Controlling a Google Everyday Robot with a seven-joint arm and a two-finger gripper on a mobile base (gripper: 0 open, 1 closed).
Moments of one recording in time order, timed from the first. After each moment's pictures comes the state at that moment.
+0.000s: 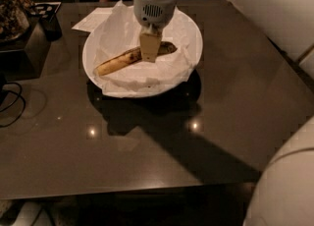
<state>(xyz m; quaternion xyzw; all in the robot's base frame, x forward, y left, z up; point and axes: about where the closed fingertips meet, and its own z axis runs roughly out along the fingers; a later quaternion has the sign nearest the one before) 0.573 0.000 0.937 -0.66 0.75 0.01 0.08</state>
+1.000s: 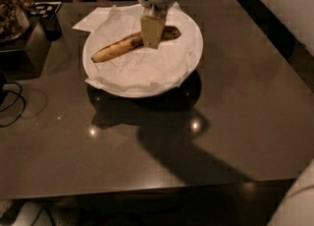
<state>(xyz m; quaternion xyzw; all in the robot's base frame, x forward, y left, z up) 0.562 -0.010 0.981 -0.63 0.77 -0.02 0.11</state>
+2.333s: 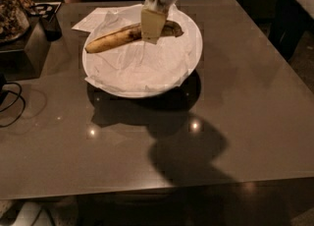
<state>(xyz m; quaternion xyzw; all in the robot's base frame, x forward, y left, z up) 0.548 -0.002 1.003 -0.62 0.77 -0.01 0.16</state>
